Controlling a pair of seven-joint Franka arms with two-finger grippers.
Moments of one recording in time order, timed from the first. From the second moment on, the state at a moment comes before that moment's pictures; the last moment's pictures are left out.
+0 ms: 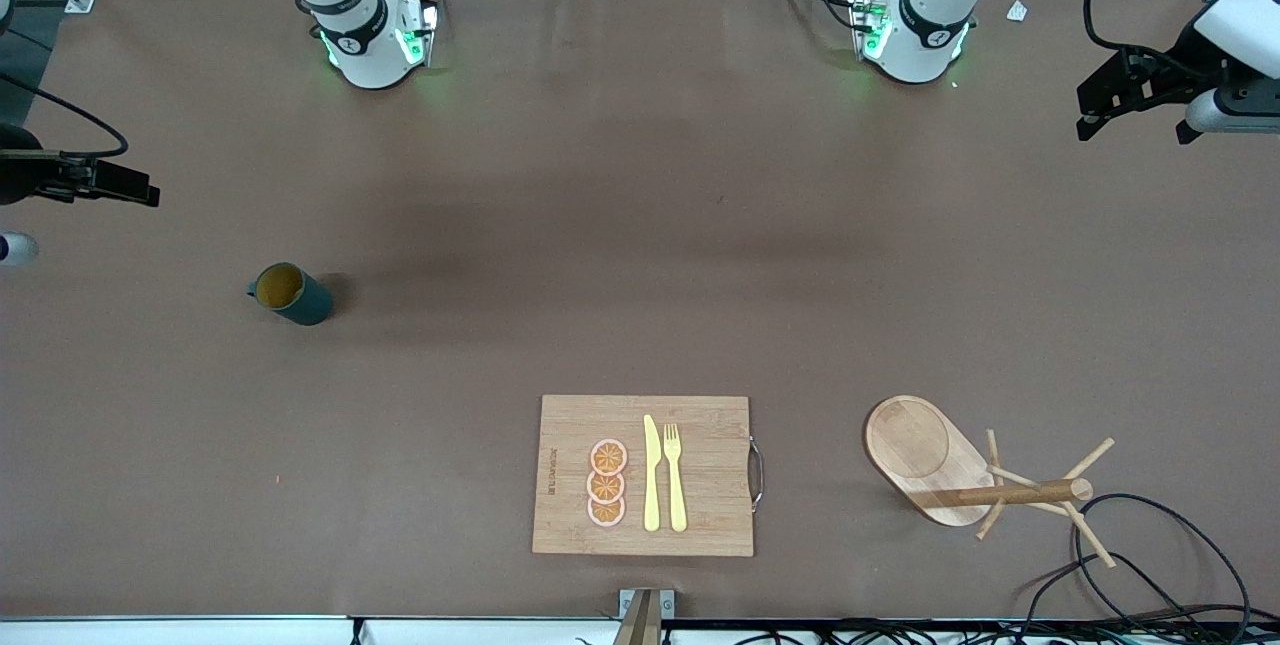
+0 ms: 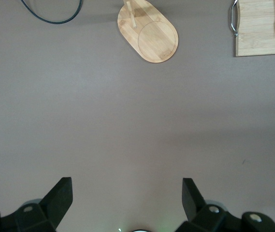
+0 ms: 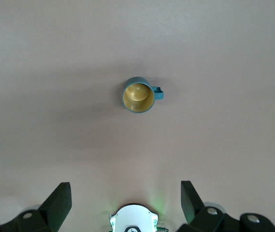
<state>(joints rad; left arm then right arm) 0.08 -0.12 -0.19 -1.59 0.01 1.50 -0.02 0.00 0.16 -0.08 -1.40 0.00 1.31 -0.01</state>
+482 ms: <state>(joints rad) 0.08 -0.12 -0.19 -1.59 0.01 1.49 -0.02 0.00 0.15 -0.08 -1.40 0.00 1.32 -0.03</state>
